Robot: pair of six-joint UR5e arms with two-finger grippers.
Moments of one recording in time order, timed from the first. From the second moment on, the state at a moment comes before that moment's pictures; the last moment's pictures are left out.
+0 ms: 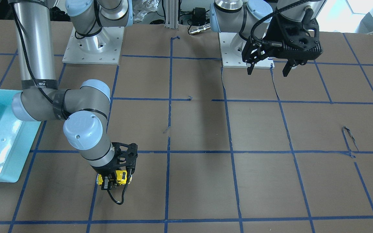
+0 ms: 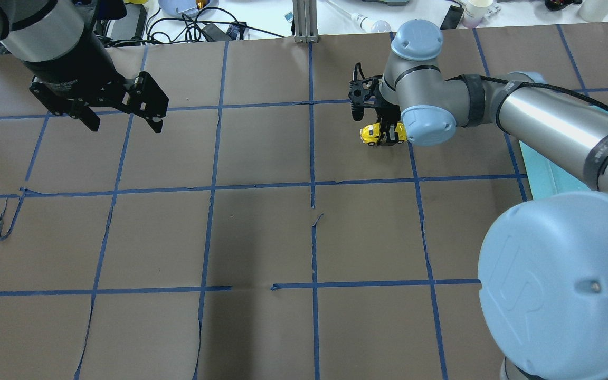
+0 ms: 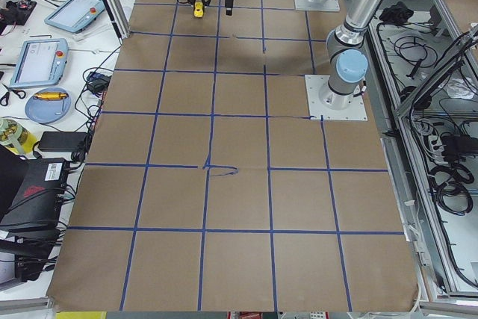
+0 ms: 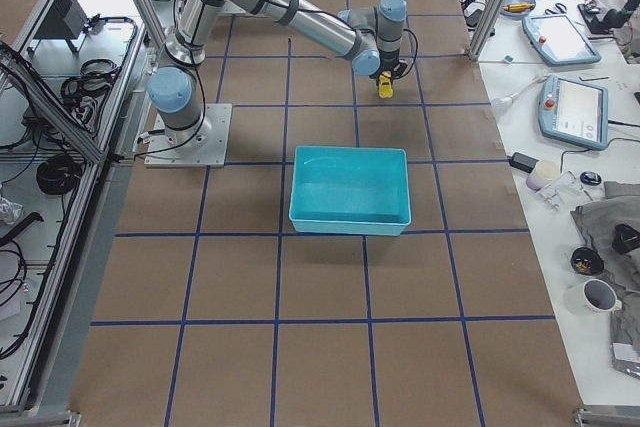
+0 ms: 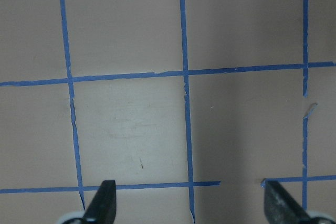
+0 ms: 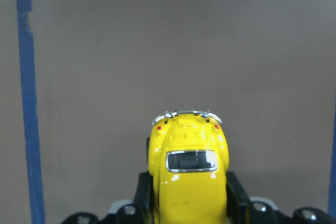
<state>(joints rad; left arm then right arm) -1.57 -1.51 -1.55 -1.60 1.60 0.06 1.65 -1.04 1.60 -2.25 -1.54 -1.48</state>
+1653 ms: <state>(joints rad) -1.56 -1.50 -1.55 -1.60 1.60 0.08 1.06 -1.31 1.64 -1.89 -1.61 -1.94</state>
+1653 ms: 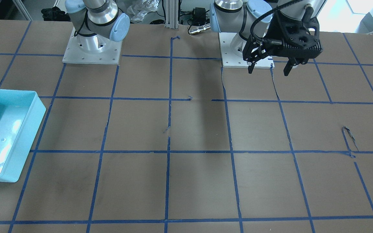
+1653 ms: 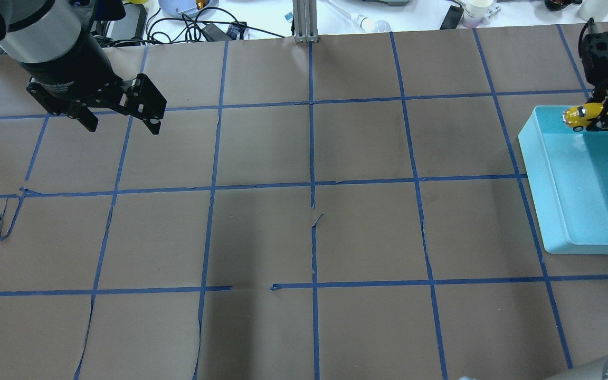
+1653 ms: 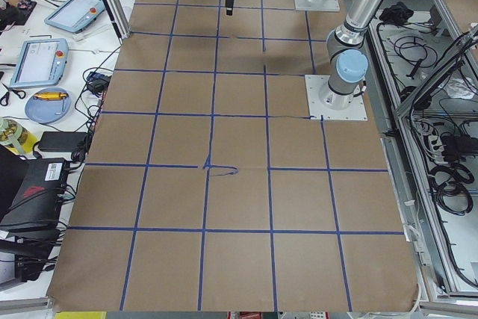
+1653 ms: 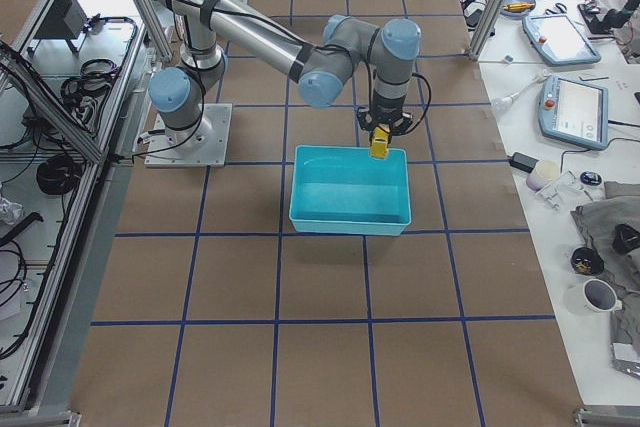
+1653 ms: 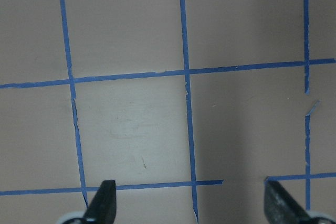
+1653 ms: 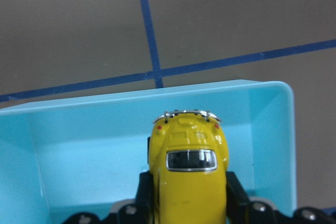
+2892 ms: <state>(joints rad) -1.56 -1.50 -1.55 -1.60 1.60 0.08 0.97 -1.23 1.84 -2.06 -1.62 -2.13</state>
